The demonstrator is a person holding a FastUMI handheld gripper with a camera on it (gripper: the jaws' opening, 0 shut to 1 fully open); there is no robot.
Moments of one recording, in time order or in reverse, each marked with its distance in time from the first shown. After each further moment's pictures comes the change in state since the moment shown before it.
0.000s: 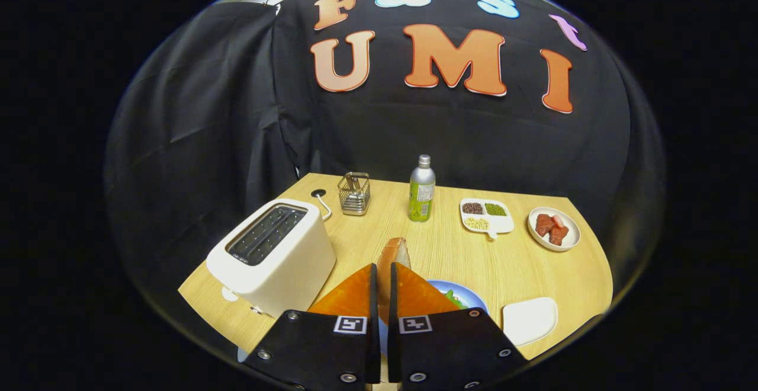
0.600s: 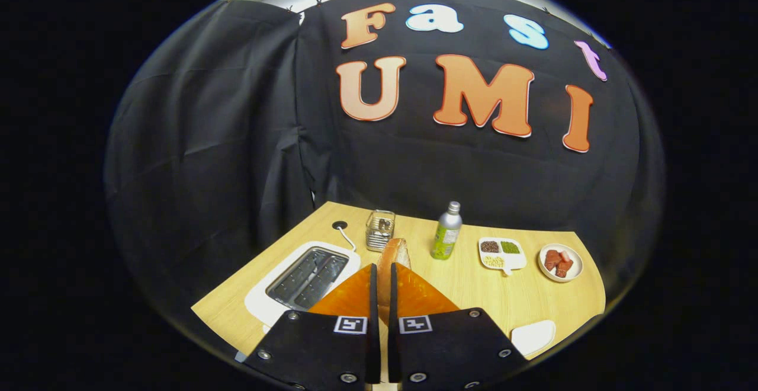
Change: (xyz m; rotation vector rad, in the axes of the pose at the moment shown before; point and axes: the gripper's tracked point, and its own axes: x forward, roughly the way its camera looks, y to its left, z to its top) arm -0.008 0.052 0.074 -0.055 -0.114 -0.002
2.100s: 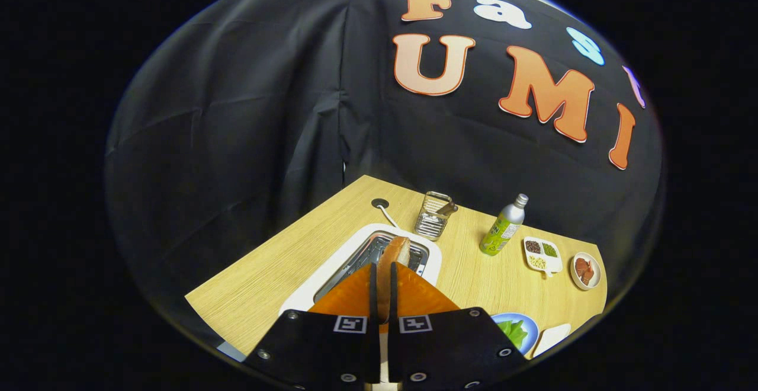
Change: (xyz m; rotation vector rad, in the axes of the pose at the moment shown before) arm 0.056 0.133 -0.023 -0.161 0.058 0.095
